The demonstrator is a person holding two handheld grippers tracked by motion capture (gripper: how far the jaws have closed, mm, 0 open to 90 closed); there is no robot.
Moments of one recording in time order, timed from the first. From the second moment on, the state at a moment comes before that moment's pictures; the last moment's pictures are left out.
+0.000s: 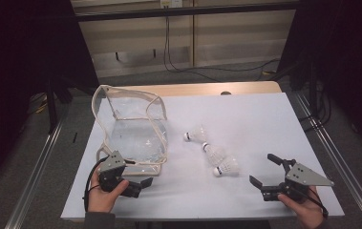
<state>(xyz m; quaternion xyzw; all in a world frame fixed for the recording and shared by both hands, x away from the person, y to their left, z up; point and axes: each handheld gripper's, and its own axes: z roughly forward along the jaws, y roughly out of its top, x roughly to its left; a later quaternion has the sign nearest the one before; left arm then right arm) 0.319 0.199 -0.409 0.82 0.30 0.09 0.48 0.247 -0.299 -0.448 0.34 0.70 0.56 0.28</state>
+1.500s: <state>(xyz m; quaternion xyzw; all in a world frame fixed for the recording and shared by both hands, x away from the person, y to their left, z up) 0.317 0.200 -0.408 0.82 0.30 0.09 0.48 0.269 -0.286 -0.445 0.35 0.72 0.54 0.27</state>
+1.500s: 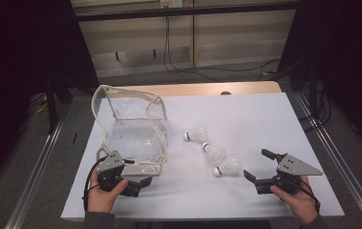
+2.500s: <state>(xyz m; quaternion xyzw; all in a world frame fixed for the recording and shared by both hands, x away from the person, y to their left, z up) 0.317 0.199 -0.408 0.82 0.30 0.09 0.48 0.284 -0.262 -0.446 0.34 0.76 0.52 0.18</state>
